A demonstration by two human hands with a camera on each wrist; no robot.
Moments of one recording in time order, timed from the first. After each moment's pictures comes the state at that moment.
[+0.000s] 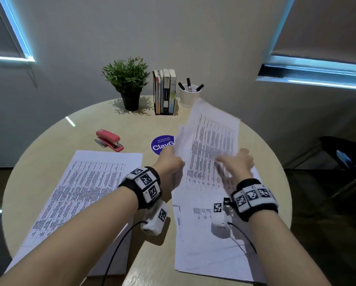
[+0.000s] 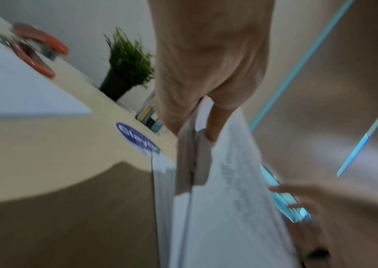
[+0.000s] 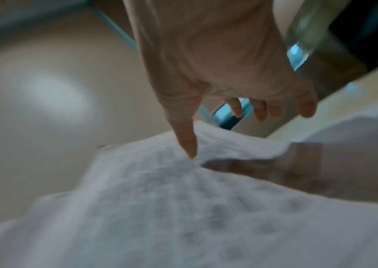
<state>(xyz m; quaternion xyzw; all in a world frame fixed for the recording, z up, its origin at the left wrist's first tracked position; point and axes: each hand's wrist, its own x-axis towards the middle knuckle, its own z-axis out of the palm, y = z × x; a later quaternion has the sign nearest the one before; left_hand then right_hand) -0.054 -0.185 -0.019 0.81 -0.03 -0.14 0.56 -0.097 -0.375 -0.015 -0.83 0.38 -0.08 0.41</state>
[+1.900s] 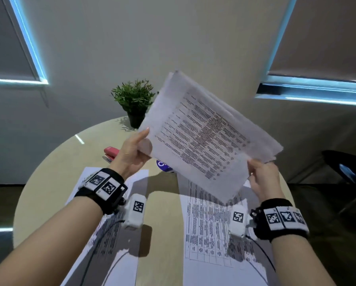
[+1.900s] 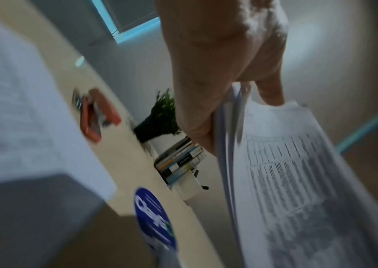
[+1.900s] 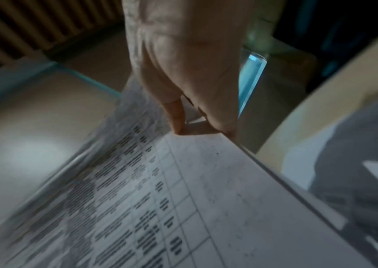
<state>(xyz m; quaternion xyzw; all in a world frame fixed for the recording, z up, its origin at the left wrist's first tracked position) -0.026 -0.091 0.041 0.50 -0.05 -0.14 0.86 -0.123 -0.398 0.021 -0.58 0.26 -0.25 0.73</state>
